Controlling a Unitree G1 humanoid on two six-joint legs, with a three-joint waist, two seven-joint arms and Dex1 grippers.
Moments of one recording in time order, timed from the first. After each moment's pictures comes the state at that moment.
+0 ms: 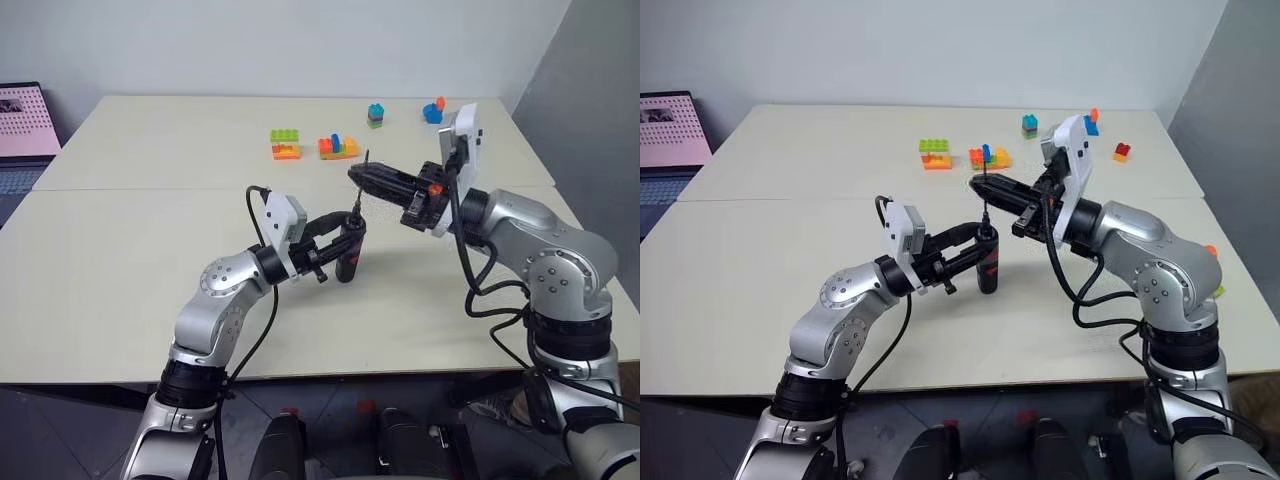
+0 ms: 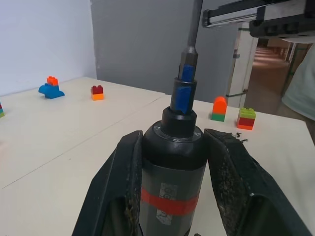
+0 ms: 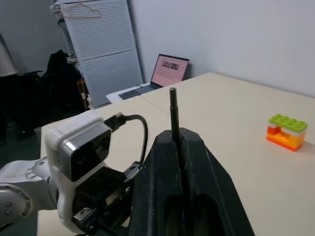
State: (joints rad) left arm -0.43 0.33 -0.08 -0.15 -0.43 0.32 -0.75; right arm -0.73 -0.42 -0.02 -0.35 0.78 0.86 0.54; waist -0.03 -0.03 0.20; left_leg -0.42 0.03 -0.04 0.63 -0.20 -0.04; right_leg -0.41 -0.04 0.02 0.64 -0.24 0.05
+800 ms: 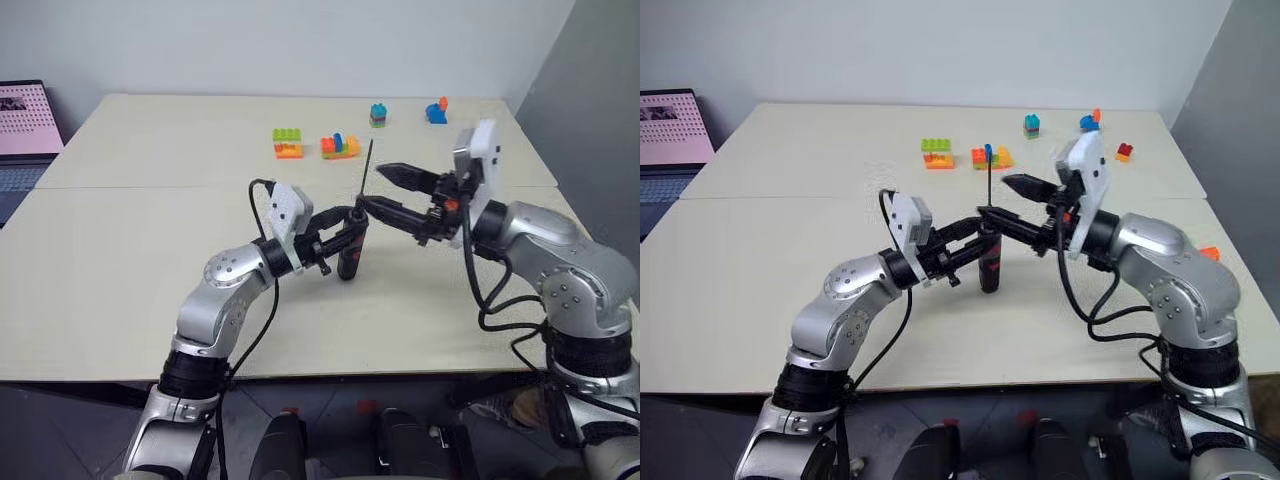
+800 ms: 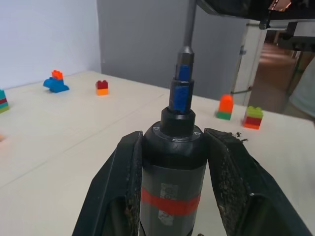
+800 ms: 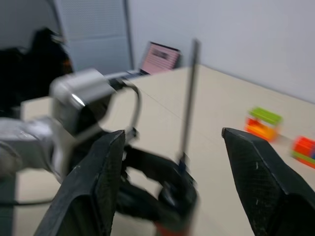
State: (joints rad) left arm -0.54 0.37 -0.10 -0.12 -0.39 0.39 -0.71; right arm -0.61 -0.57 -0.06 -0.39 0.68 0.77 0.61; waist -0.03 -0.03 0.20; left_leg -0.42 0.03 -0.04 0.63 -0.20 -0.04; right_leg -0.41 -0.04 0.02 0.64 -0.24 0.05
